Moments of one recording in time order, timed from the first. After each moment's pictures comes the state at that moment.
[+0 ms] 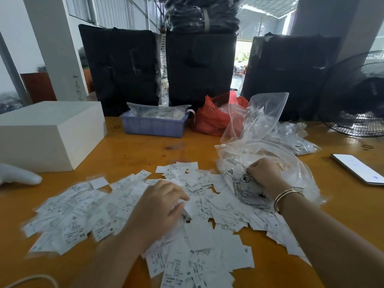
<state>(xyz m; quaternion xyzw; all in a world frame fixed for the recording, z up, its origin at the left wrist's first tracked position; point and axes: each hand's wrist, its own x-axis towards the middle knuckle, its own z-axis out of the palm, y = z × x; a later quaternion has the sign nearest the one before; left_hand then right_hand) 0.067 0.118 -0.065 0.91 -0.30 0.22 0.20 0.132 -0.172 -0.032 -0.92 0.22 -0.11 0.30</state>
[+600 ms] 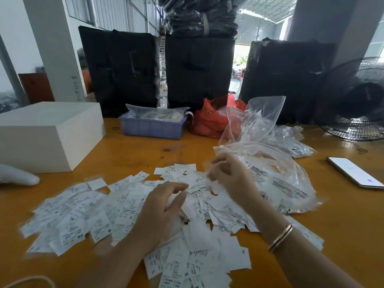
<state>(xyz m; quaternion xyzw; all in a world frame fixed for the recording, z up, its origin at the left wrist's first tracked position) 0.065 0.105 -0.071 0.84 -0.23 0.17 0.46 0.071 -0.089 -0.016 -0.83 -0.10 -0.17 0.53</state>
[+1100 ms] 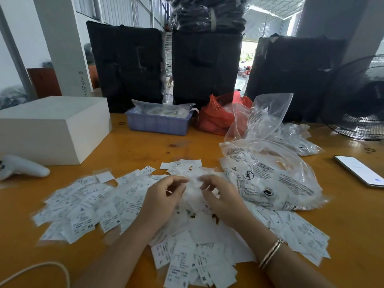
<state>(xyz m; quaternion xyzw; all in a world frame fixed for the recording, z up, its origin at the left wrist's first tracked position) 0.069 0.111 -0.066 0.82 -0.15 0.14 0.54 0.059 -0.064 -0.060 -0.89 -0.15 -0.15 0.40</state>
